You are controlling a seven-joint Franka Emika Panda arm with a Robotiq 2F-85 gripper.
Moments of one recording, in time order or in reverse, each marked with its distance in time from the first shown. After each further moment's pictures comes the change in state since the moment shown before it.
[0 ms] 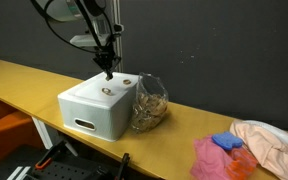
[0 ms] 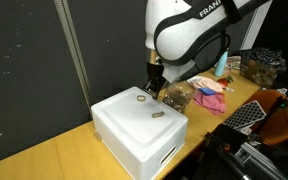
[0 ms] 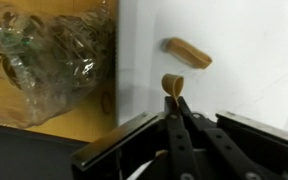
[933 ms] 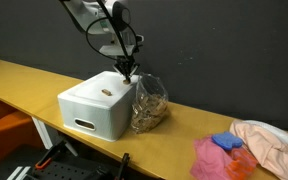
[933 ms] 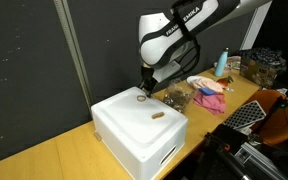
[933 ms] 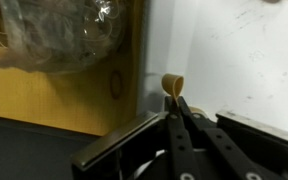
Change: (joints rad) arm -0.057 0.260 -0.011 0.253 0.029 0.001 -0.096
